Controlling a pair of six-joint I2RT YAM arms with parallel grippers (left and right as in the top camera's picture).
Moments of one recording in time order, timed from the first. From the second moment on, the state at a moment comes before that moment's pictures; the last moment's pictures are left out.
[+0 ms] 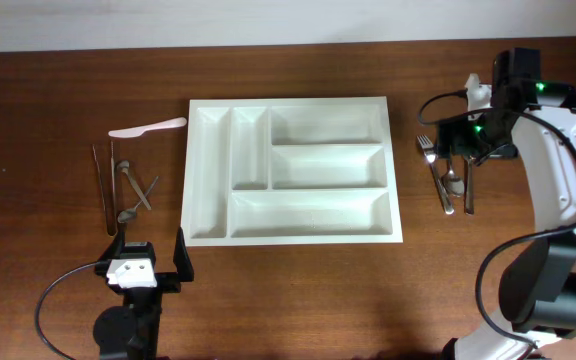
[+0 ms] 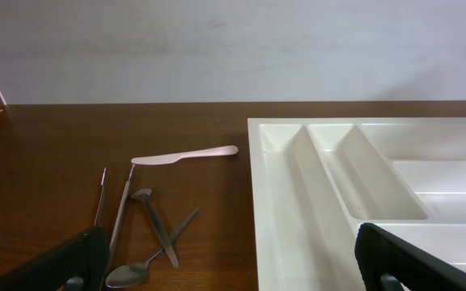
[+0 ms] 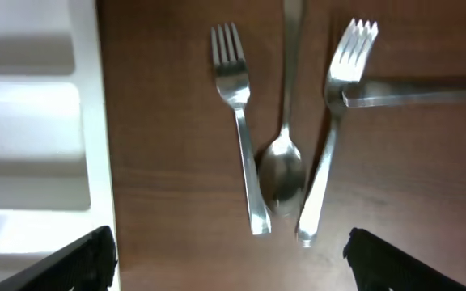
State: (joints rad) left arm 0.07 0.01 0.05 -0.15 0.05 0.01; right arm -0.16 1.84 1.63 -1.11 -0.10 -0.14
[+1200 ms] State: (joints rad) left arm 0.07 0.01 0.05 -0.15 0.05 0.01; right arm -0.16 2.16 1.63 -0.92 -0.21 -0.29
